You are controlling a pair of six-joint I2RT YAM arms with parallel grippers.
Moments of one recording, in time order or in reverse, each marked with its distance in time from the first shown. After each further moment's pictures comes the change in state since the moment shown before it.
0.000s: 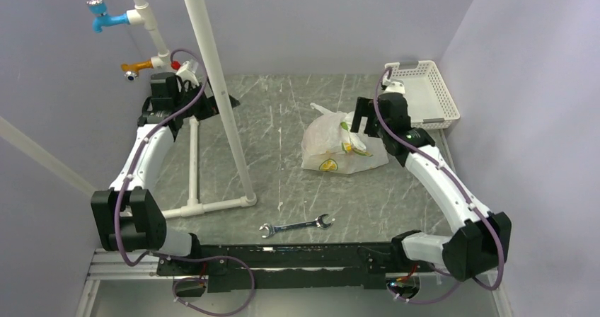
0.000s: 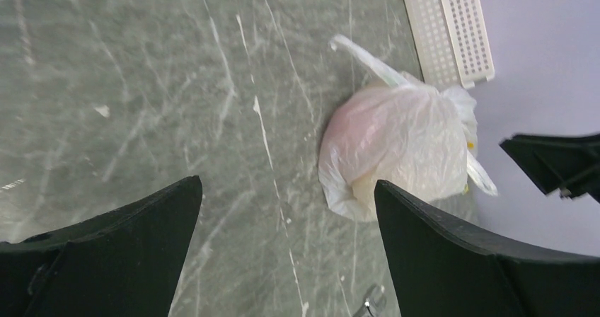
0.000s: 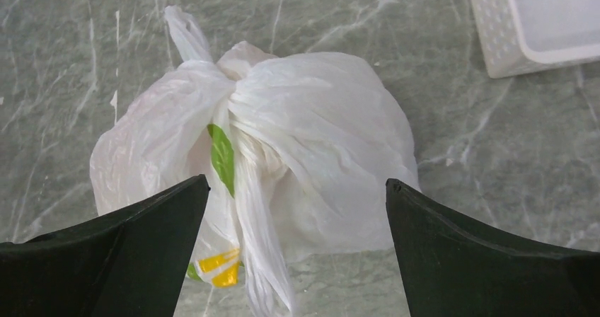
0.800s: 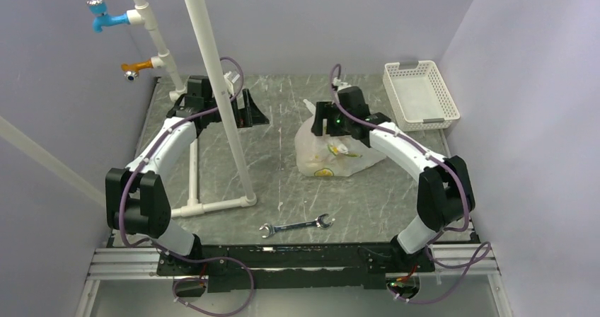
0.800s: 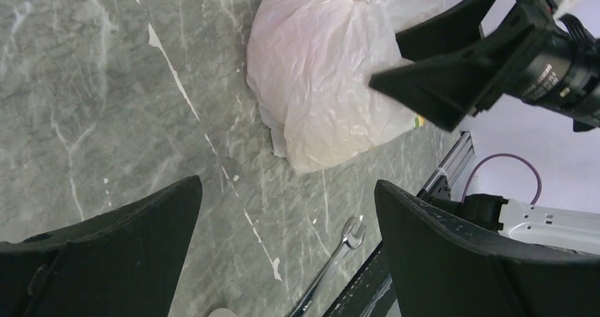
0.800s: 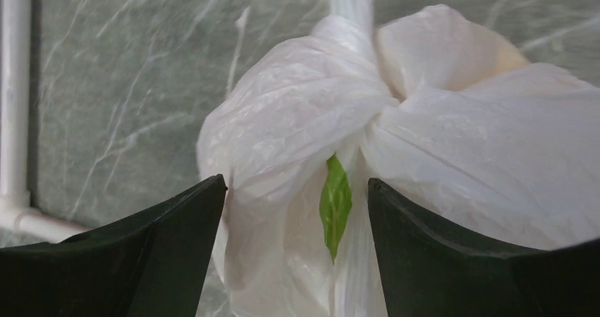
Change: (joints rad) left arm -0.198 0.126 0.022 -0.073 0.126 0.061; right arm 0.113 0.400 0.156 0.119 -0.342 0.032
